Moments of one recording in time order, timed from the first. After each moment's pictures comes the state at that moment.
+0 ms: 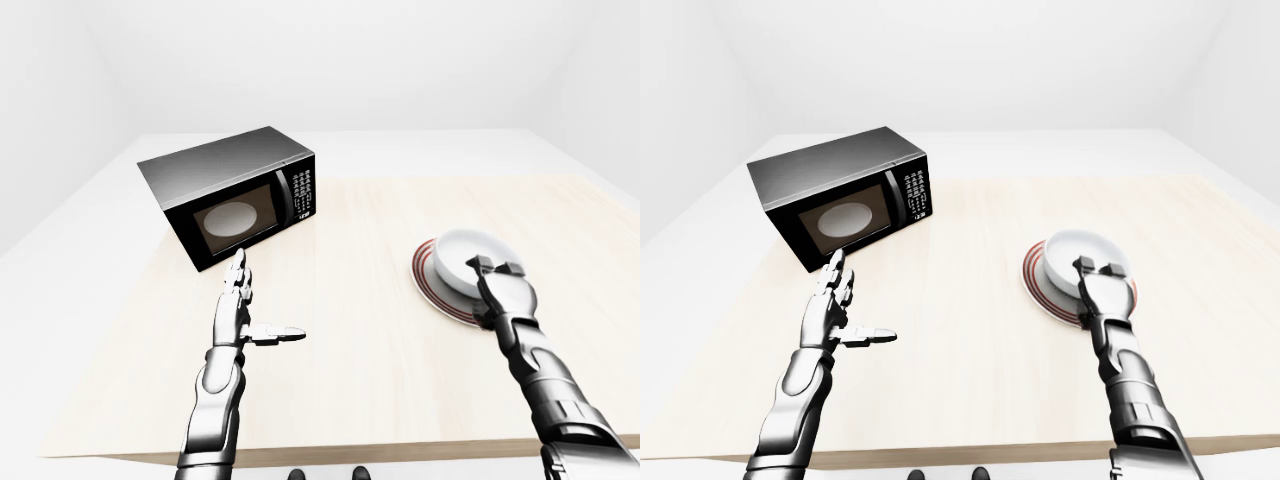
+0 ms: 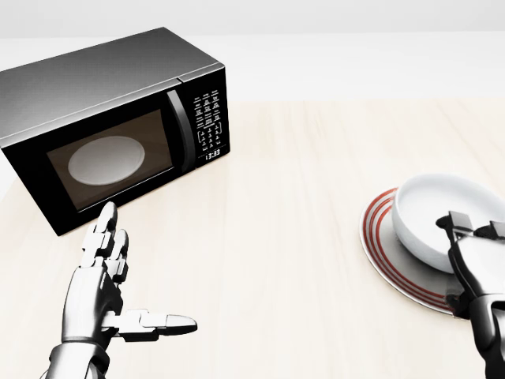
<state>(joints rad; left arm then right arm) 0.00 0.02 0.04 0.00 -0.02 0.00 -0.04 -0.38 -0.49 -0.09 0.84 -1.07 -0.09 -0.32</state>
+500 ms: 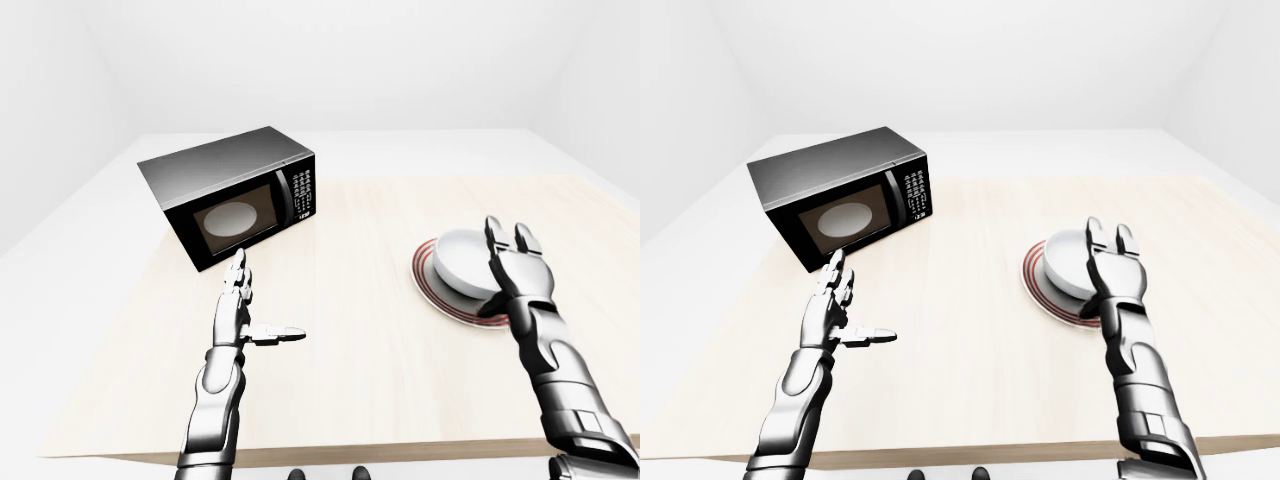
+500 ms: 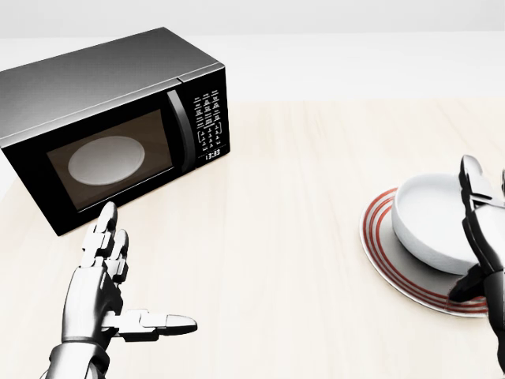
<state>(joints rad) 0.00 0.02 0.04 0.00 -0.02 0.00 -0.04 -0.32 -0.49 -0.18 0.54 -1.03 -0.06 -0.18</state>
